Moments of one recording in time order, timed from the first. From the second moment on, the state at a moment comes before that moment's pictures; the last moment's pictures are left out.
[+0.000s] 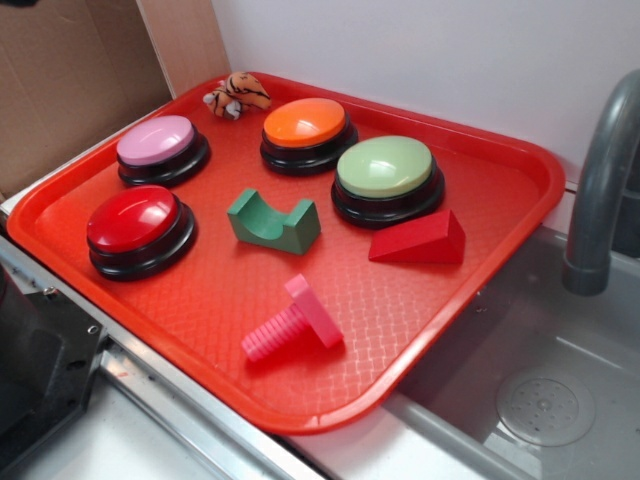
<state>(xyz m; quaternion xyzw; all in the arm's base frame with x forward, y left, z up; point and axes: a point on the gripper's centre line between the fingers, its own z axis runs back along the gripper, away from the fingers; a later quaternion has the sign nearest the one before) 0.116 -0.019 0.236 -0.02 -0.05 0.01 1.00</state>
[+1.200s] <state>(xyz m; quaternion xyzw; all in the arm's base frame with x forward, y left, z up) 0.142 -0.096 0.174 0.01 -0.04 -0.48 0.88</state>
